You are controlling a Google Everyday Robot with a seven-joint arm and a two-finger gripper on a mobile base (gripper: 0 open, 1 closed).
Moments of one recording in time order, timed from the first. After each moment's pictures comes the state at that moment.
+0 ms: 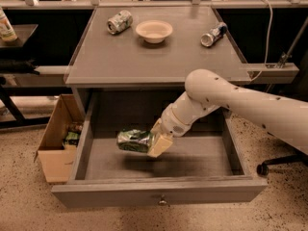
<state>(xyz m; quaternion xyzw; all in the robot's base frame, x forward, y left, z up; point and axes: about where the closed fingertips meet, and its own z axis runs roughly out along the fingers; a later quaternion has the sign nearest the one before) 0.533 0.004 0.662 -0.67 0.68 0.24 0.19</state>
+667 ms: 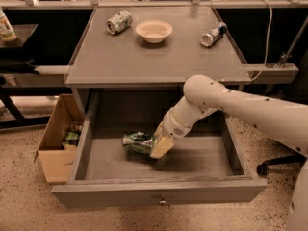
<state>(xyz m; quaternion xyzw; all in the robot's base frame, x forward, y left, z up) 0.548 -0.010 0.624 -0.65 0.70 0.23 0.17</state>
